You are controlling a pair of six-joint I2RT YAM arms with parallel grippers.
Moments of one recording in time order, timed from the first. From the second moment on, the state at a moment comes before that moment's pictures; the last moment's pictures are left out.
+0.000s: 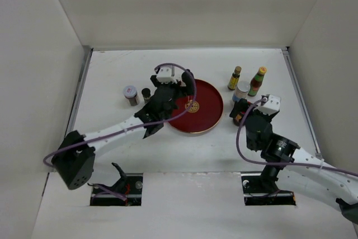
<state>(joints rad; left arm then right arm) -0.83 1.38 0.87 0.48 -0.57 -0.37 0.96 0.68 0.57 -0.14 1.10 0.48</state>
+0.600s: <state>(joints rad) -0.93 0.97 0.38 0.48 -0.55 -0.49 0.62 0.85 0.59 -0.33 0.70 0.60</state>
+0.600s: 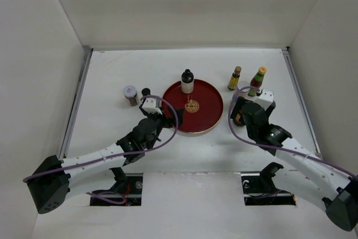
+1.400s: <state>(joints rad) -0.91 0.97 0.34 0.56 -0.52 -0.49 0.51 0.98 0.59 -0.26 0.60 0.54</state>
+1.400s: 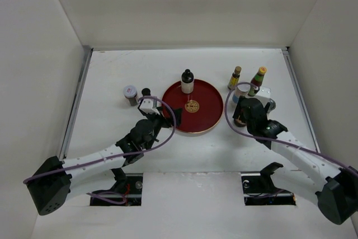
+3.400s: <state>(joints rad) -0.77 0.92 0.25 0.60 -0.46 -0.51 0.36 1.22 0.94 -0.01 0.50 0.39</state>
